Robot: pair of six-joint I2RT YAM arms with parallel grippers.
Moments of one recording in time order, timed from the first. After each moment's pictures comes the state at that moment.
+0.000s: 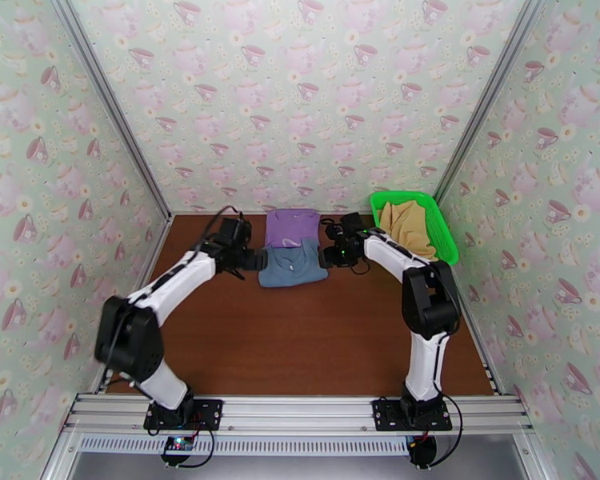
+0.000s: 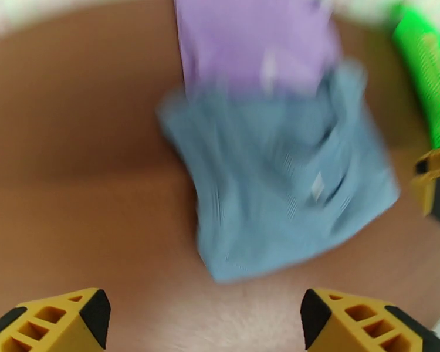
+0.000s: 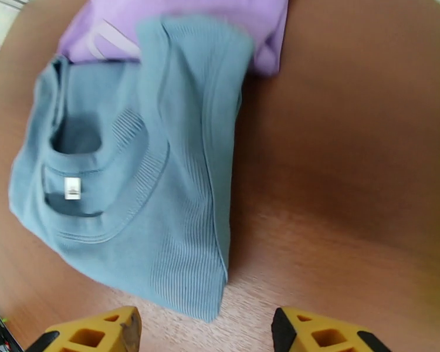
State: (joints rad) left arm -0.35 1.74 1.28 -0.60 0.08 -0.35; right arm 0.34 2.04 1.56 -0.68 -0.30 0.10
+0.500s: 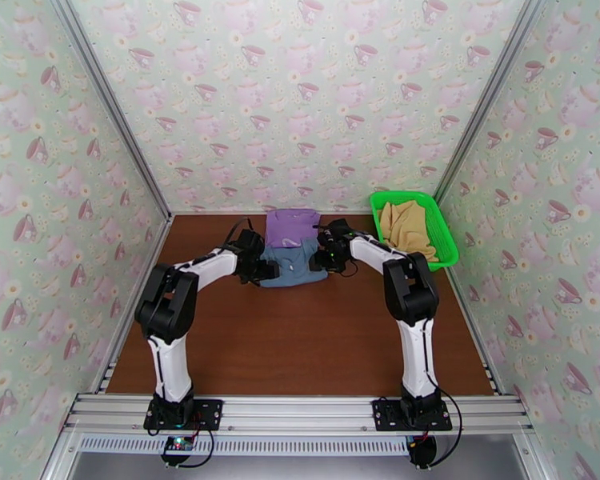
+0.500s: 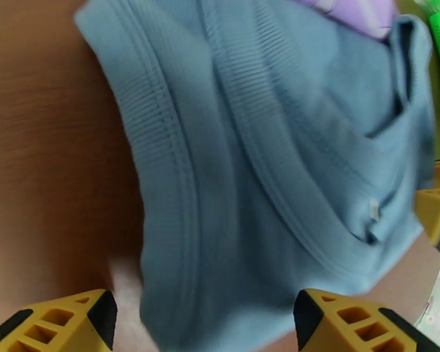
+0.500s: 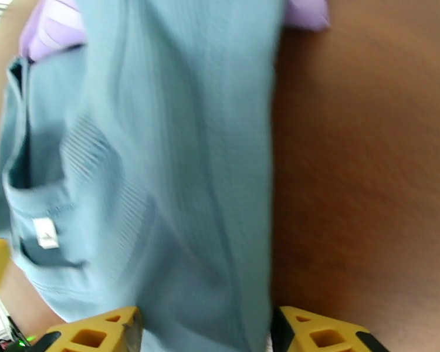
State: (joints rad) left arm -0.35 2.01 1.36 -0.50 0.20 -0.46; right arm 0.38 2.21 1.67 -0.64 -0.38 0.22
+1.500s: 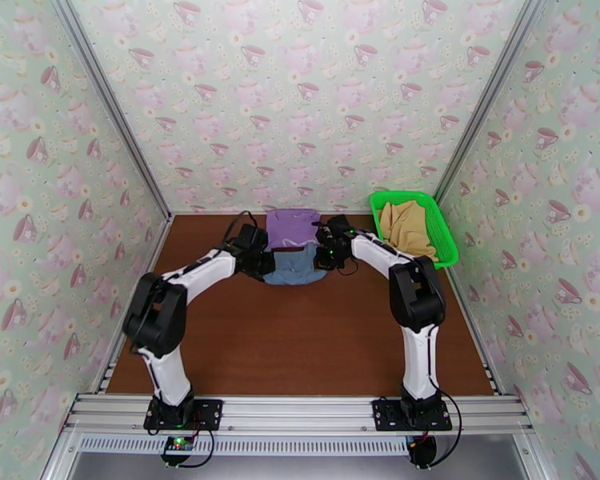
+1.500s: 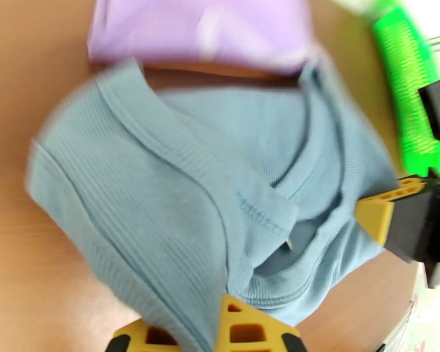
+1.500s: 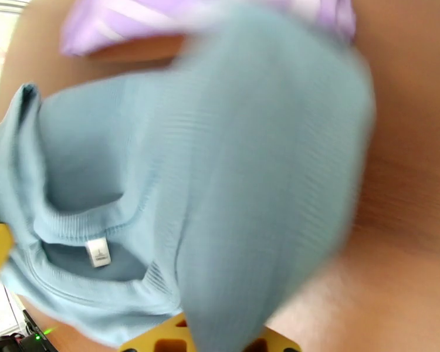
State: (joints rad) left arm -0.40 1.78 1.38 -0.49 0.17 -0.48; right arm 0.39 2.07 1.70 -0.74 -0.37 0.24
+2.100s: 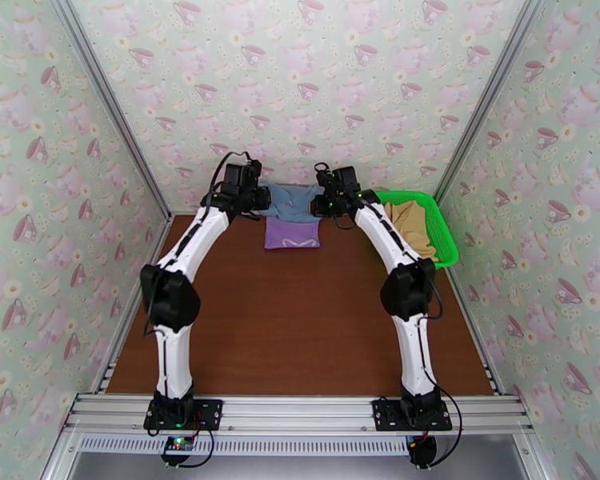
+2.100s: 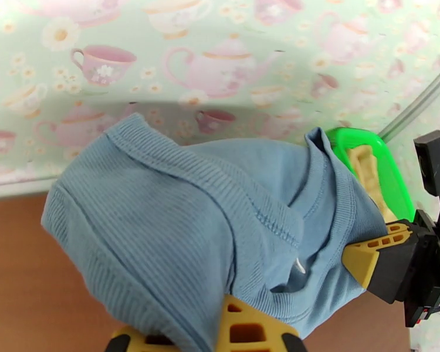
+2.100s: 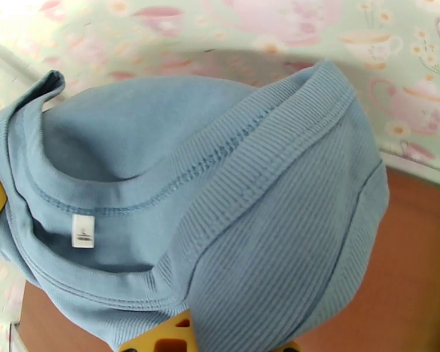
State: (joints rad) left arm -0.28 2.20 2.21 -0.59 0.17 -0.28; right arm 0.34 2.38 2.43 -0.77 -0.32 0.22
